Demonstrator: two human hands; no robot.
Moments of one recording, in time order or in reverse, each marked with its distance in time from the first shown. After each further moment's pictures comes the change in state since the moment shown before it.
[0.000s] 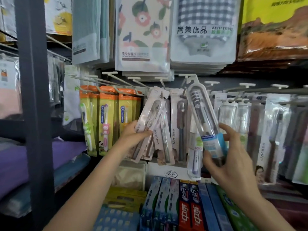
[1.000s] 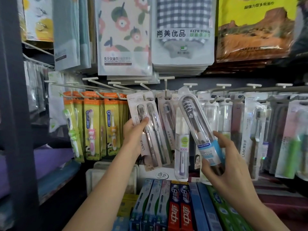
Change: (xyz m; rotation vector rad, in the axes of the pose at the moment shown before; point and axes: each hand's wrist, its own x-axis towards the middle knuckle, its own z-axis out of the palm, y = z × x) left_hand -0.002 0.038 0.056 -0.507 0.276 -0.132; right_hand -0.014 0.028 -0.023 0.077 -0.025 -0.028
